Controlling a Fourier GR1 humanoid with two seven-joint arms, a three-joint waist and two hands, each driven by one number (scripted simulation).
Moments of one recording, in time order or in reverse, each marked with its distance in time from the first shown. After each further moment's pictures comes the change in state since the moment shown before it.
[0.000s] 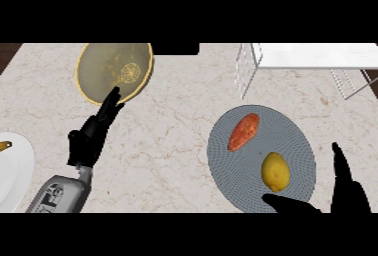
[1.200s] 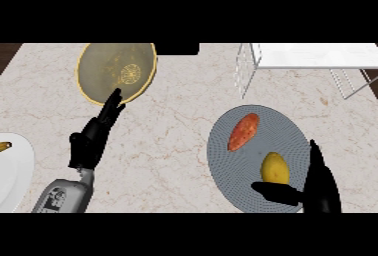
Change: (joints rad) left arm 0.026 -0.058 0.047 -0.031 -0.062 -0.045 0.022; right arm -0.031 0.241 -0.135 0.234 0.061 0.127 -0.135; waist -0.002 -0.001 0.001
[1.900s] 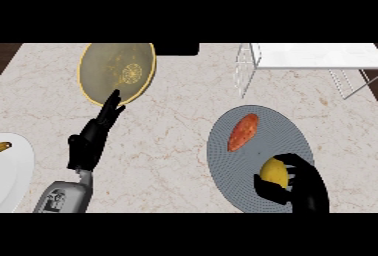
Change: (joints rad) left arm 0.016 -0.033 0.045 -0.003 -0.045 -0.045 -0.010; right arm 0.005 0.035 0.009 0.085 0.052 0.041 -0.066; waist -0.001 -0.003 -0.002
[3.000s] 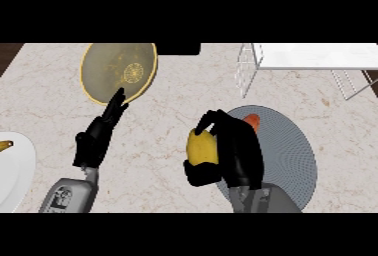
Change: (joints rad) left arm -0.021 -0.032 0.004 0.010 -0.033 -0.003 0.006; right arm -0.513 0.034 0.279 0.069 -0.045 0.110 -0.085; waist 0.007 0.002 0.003
